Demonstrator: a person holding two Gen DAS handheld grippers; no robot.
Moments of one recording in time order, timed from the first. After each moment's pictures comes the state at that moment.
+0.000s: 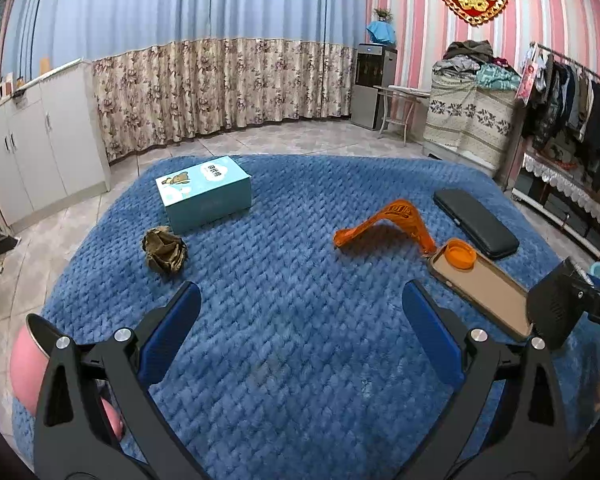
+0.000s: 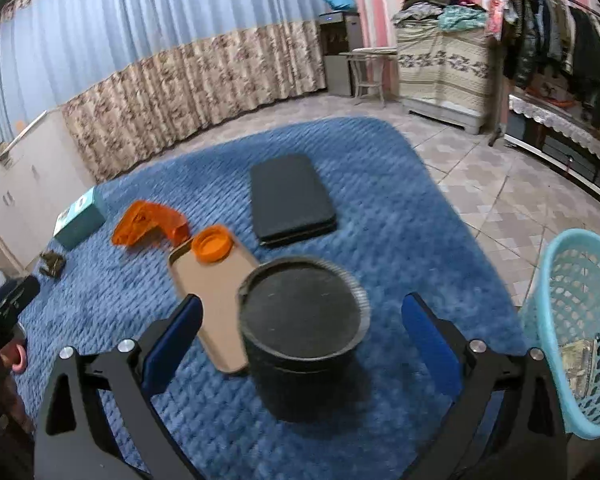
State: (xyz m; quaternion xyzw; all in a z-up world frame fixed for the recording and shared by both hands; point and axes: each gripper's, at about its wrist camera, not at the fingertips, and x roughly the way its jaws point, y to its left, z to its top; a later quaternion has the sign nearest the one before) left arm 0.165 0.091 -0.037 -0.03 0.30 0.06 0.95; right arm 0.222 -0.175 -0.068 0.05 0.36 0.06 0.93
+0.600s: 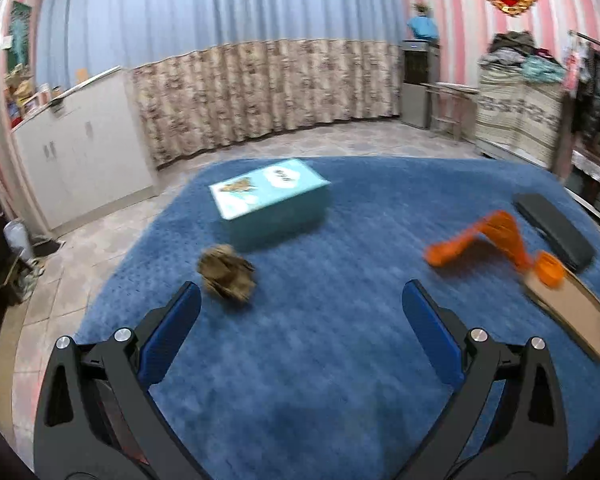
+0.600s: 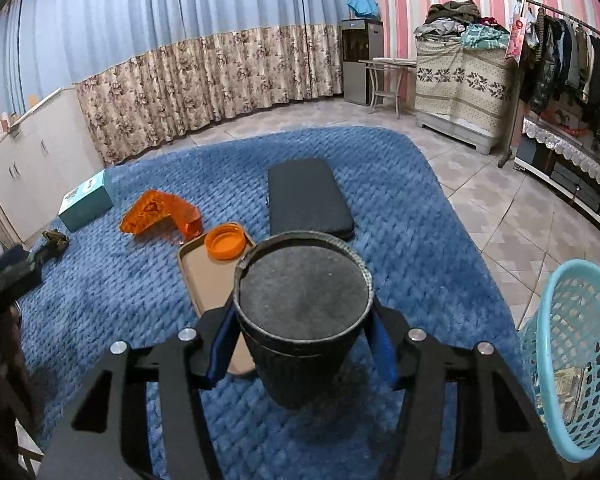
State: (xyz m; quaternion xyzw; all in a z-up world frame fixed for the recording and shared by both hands) left arm 0.205 0.140 -0.051 -0.01 0.30 0.17 0.94; right arm 0.221 -0.167 -0.057 0.02 0.35 0.07 0.93
